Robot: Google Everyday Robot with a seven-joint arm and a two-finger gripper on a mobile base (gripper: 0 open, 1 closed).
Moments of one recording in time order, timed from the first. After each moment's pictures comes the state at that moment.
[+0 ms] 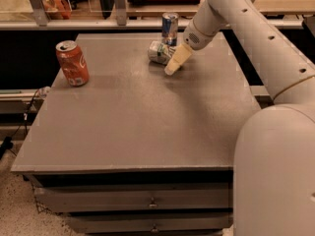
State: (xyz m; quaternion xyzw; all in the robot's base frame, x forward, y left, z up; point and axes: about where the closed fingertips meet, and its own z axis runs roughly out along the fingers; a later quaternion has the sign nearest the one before) arm 0.756 -0.093 0.830 -0.47 0.85 0.09 0.23
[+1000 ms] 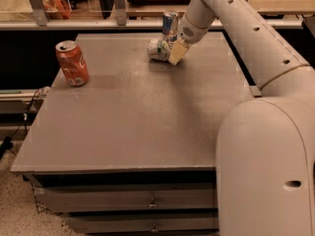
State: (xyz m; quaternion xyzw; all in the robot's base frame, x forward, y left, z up) arm 0.764 -0.084 0.843 -0.48 0.85 0.05 0.21
